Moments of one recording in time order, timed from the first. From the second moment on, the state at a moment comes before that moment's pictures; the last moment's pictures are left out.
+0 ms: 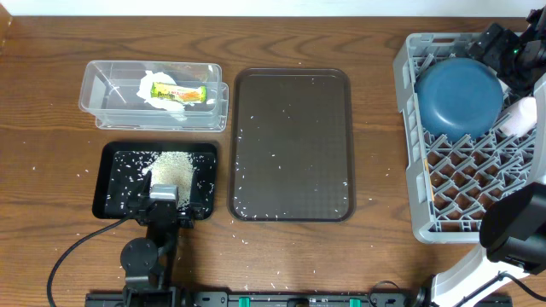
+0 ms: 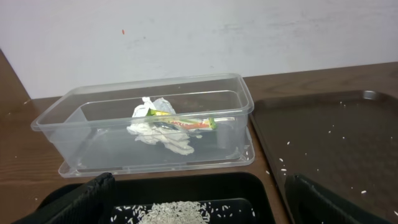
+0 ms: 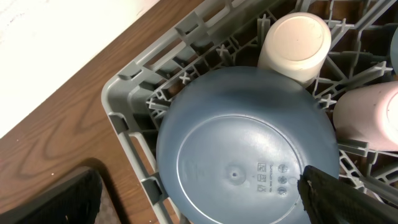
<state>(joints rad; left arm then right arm) 0.02 0.01 0.02 -0.11 0.07 0.09 -0.31 1.90 1.87 -0.93 -0.14 0.39</state>
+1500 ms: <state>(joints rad) 0.02 0.01 0.02 -0.11 0.06 0.09 -0.01 0.81 0.83 -0.32 -0.06 0.09</state>
